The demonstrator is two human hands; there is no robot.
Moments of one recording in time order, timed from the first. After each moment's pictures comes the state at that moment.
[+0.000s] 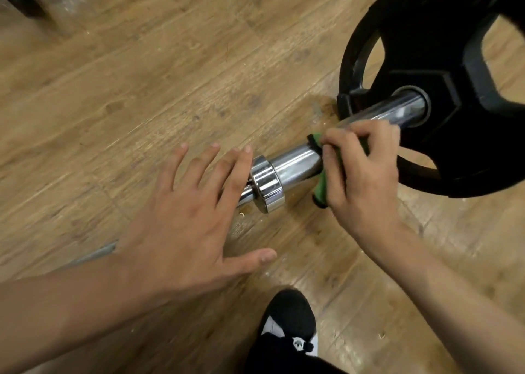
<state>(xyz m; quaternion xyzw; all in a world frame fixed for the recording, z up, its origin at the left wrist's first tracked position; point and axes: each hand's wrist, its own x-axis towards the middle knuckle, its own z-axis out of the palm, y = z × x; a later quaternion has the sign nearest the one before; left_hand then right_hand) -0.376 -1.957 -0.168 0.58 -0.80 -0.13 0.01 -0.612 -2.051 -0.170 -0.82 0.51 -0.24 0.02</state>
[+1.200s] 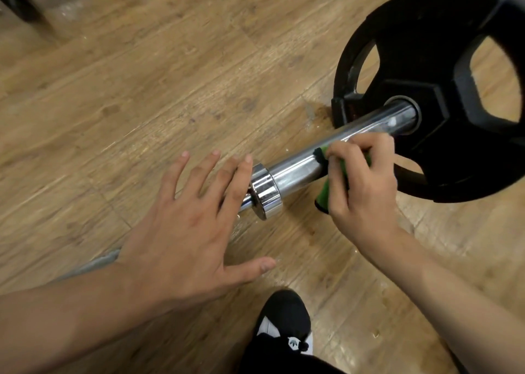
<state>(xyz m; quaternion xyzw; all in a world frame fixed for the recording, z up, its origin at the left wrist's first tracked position) -0.381 -1.950 -0.166 0.58 -0.81 -0.13 0.01 -0.627 -2.046 -0.176 -0.81 0.52 -0.27 0.02</state>
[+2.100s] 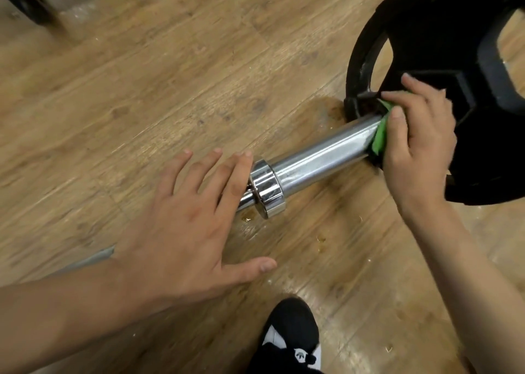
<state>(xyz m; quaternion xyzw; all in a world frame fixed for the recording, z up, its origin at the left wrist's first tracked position) -0.373 -1.960 -0.166 0.58 -0.80 -0.12 0.00 -0.648 -2.108 -0.169 -0.77 0.58 -0.26 0.03</state>
